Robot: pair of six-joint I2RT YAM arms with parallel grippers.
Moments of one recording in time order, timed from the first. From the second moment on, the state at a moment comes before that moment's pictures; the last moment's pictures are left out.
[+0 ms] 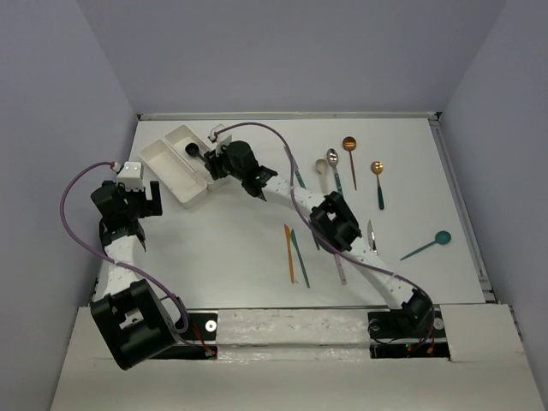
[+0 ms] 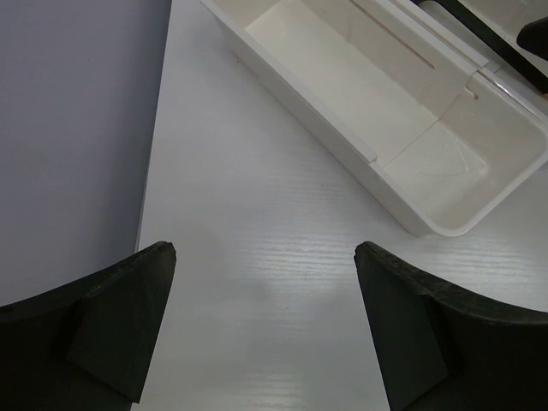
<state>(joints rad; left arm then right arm) 0.47 1.11 0.58 0.10 0.32 0.29 0.83 2.79 2.47 0.15 0.03 0.05</state>
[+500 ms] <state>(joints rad) 0.47 1.11 0.58 0.10 0.33 0.29 0.59 1.96 2.09 -0.23 -0.01 0.06</state>
